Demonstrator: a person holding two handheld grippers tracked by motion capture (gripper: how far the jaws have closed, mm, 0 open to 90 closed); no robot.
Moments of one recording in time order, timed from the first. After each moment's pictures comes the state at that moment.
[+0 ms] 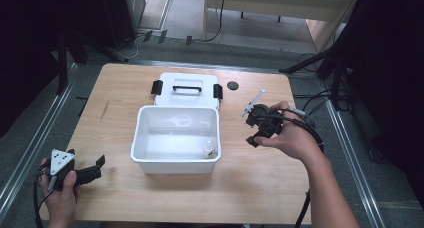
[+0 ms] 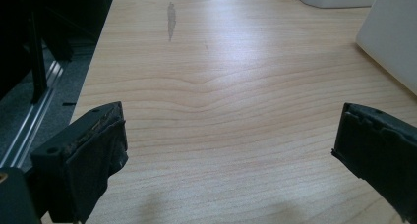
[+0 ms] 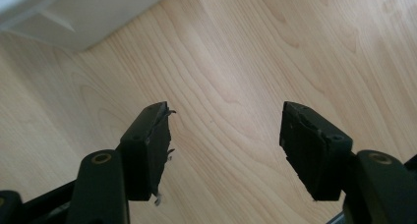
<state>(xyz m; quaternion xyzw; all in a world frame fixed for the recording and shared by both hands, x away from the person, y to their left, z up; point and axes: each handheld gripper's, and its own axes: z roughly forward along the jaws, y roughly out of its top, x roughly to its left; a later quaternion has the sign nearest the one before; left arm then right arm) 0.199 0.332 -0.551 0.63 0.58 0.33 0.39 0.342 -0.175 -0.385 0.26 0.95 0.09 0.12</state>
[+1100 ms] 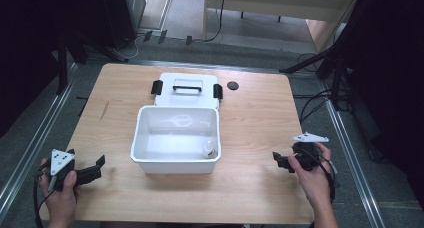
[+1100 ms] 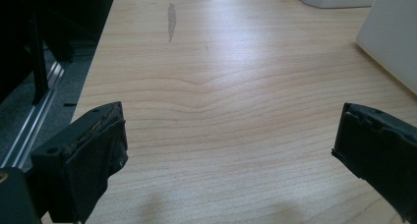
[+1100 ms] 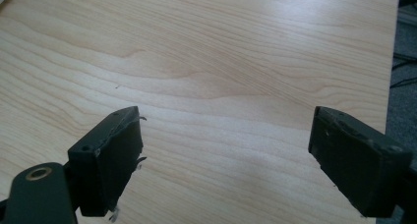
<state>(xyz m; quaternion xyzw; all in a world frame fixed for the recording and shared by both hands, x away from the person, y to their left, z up) 0.199 0.332 -0.551 0.63 0.58 0.33 0.39 0.295 -0.308 -0.497 0.51 0.78 0.30 0.20</state>
